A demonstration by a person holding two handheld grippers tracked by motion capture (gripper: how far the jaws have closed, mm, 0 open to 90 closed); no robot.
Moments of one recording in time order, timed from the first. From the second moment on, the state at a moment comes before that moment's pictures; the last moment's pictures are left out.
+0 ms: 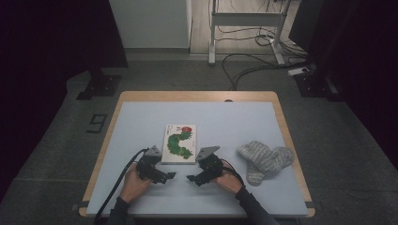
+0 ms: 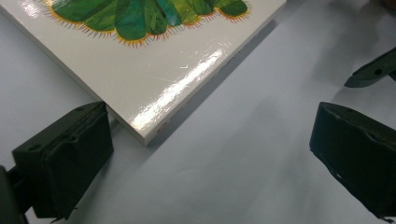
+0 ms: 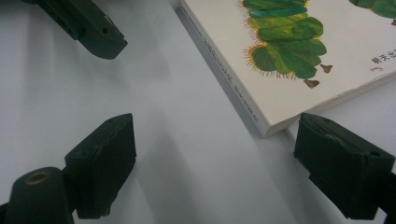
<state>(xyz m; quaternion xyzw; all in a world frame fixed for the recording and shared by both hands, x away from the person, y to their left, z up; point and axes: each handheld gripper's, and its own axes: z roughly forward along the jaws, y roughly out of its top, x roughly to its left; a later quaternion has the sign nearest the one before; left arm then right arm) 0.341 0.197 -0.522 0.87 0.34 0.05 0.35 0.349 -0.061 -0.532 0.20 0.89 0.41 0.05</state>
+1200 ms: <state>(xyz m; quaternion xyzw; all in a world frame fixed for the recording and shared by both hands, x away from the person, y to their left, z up) 0.325 0.191 -0.528 0.86 0.38 0.14 0.32 0.371 -0.070 -0.516 0.23 0.88 0.40 0.10</state>
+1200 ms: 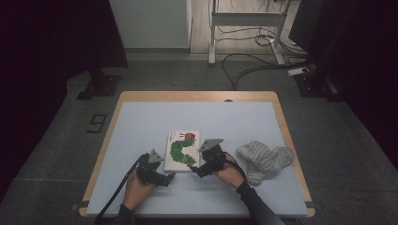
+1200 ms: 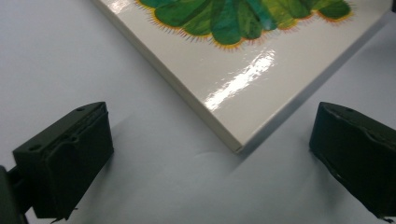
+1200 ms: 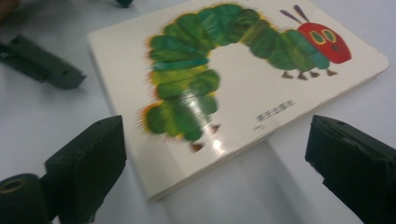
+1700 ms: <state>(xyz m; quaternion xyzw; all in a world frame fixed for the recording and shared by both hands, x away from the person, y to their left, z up) 0.330 0.193 -0.528 0.85 0.39 0.14 0.32 0.429 -0.056 -0.522 0.25 0.88 0.39 0.10</state>
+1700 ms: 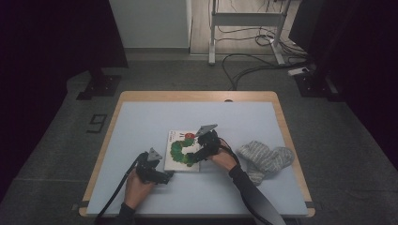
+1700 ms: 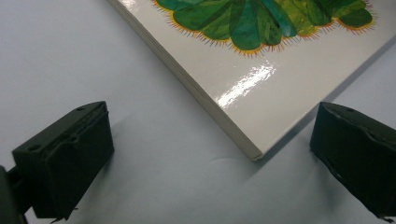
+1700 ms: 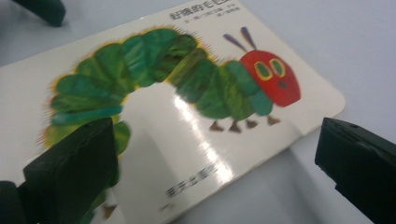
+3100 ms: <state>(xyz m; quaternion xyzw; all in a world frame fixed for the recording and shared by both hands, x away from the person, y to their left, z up) 0.329 0.200 -0.528 0.85 0.39 0.14 0.32 0.460 -0.072 -0.529 0.28 0.87 0.40 0.05</state>
